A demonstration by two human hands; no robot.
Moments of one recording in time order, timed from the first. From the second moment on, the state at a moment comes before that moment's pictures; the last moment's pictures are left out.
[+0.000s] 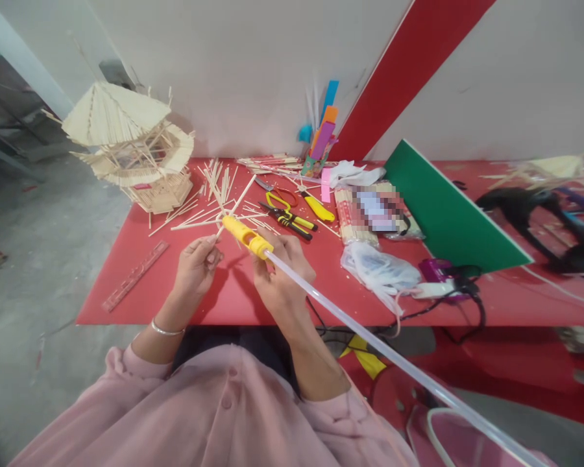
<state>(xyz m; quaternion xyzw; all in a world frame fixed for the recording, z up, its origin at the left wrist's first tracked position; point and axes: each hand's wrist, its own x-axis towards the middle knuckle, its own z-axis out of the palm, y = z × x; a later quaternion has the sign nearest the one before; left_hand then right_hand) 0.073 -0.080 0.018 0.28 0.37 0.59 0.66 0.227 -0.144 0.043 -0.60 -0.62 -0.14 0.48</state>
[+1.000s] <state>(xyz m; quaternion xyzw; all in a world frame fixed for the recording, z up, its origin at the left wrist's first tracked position) 0.076 -0.080 0.024 0.23 0.33 0.61 0.68 0.234 -0.156 0.027 -0.55 -0.65 -0.09 0.51</state>
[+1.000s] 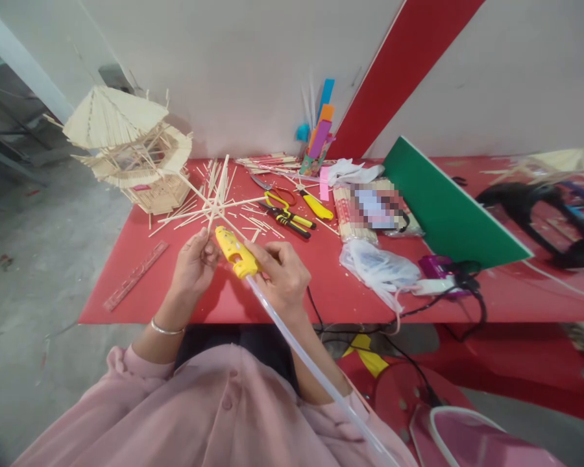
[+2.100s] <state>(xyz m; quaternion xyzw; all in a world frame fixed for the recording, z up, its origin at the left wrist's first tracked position) 0.073 -0.080 0.028 0.17 0.33 0.58 0.72 0.221 -0.144 0.025 -0.54 -0.66 -0.10 0.51</state>
